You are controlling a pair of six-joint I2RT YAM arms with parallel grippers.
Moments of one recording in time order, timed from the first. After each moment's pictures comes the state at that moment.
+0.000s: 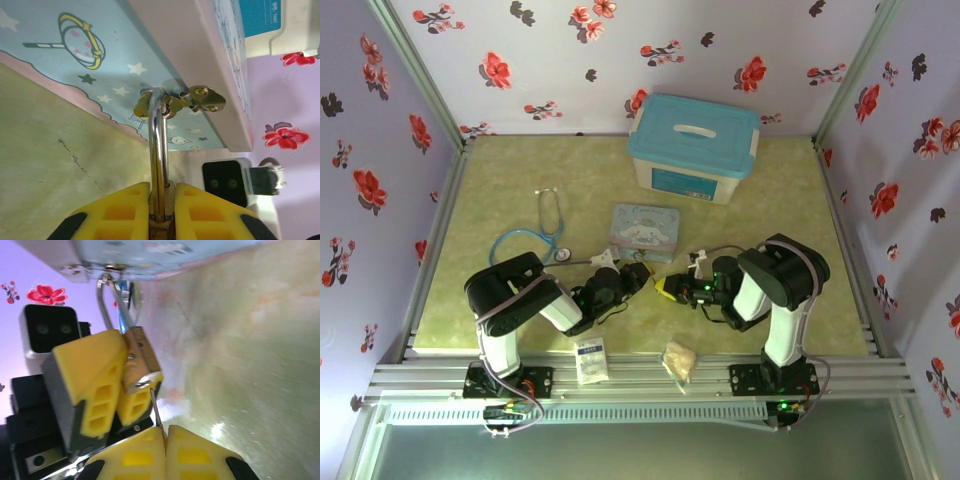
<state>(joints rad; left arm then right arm) -0.99 1.85 0.44 1.07 -0.19 -1.32 0.54 1.91 0.23 1.29 -0.77 1.22</state>
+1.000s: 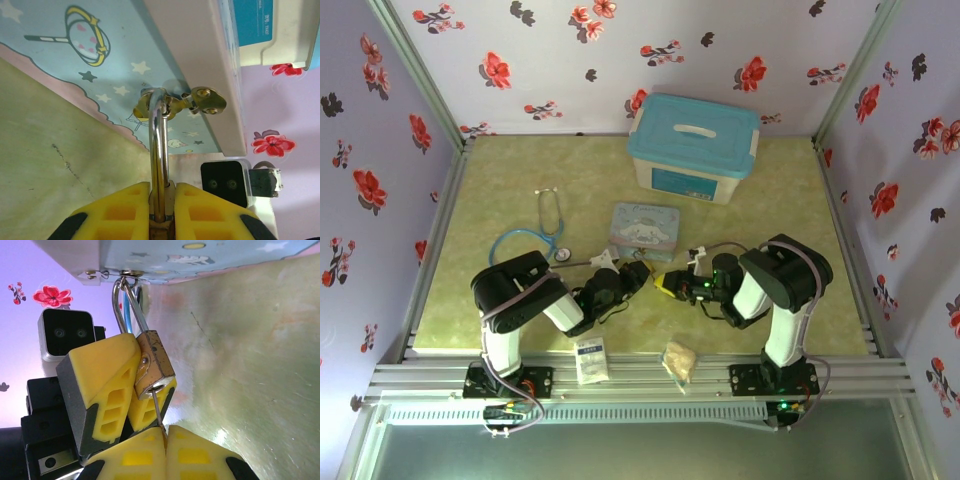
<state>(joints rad) -0.99 1.89 0.44 1.14 -0.19 -1.36 0.53 1.88 0.25 1.27 -0.77 1.22</state>
